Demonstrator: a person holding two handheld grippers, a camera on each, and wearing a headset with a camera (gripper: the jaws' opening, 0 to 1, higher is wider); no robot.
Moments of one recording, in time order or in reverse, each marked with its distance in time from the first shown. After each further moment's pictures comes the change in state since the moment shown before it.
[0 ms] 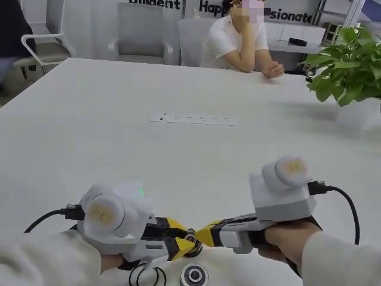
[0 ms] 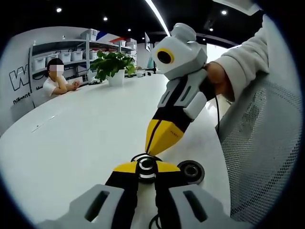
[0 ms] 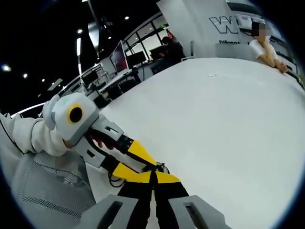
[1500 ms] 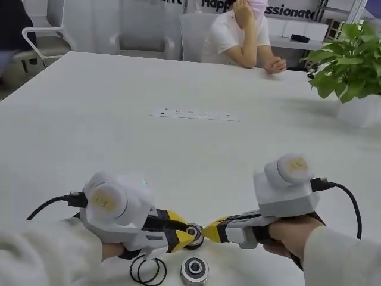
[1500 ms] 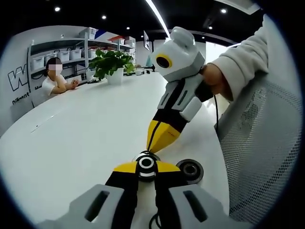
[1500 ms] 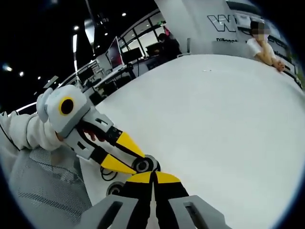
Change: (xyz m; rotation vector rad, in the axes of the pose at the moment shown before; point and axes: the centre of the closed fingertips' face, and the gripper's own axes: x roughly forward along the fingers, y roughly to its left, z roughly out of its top) left arm -0.002 -0.001 -0.001 0.006 0.019 -0.009; right arm -0.003 -0.014 -0.011 0.004 0.034 -0.040
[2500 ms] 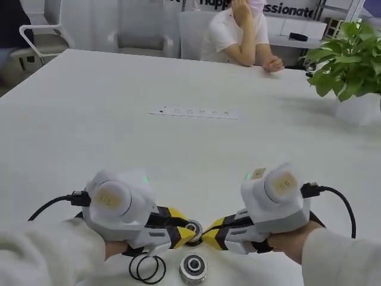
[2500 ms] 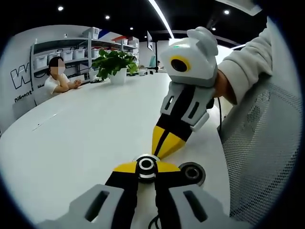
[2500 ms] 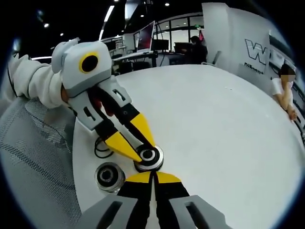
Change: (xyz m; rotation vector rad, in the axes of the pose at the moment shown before) left arm 0.003 0.002 0.001 -0.018 -0.005 0.024; right arm 0.005 0.000 -0.014 -0.351 0.078 -0.023
